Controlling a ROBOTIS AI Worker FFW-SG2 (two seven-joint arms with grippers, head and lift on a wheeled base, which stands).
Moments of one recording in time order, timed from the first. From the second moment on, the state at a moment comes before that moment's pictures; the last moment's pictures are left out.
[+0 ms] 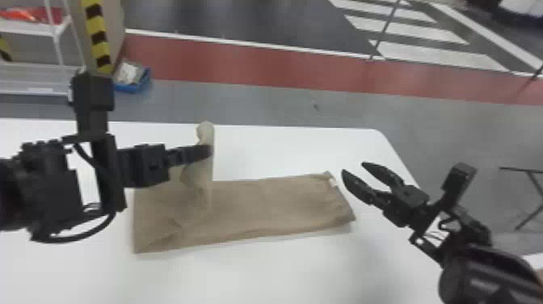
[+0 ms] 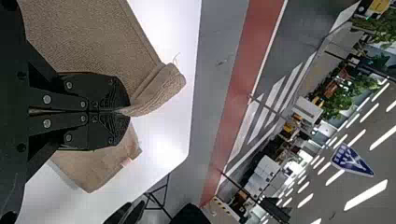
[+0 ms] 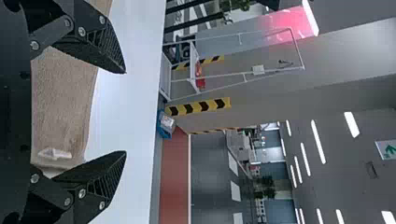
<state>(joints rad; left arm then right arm) -0.17 0.10 -0.09 -2.00 0.83 1.17 -0.01 0.08 -0.15 -0.51 -1.70 -0.16 0.33 0.94</state>
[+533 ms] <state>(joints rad) -0.19 0.01 -0.25 -1.93 0.73 1.14 0.01 0.12 -0.17 -0.56 -1.62 -0.21 0.19 0.95</state>
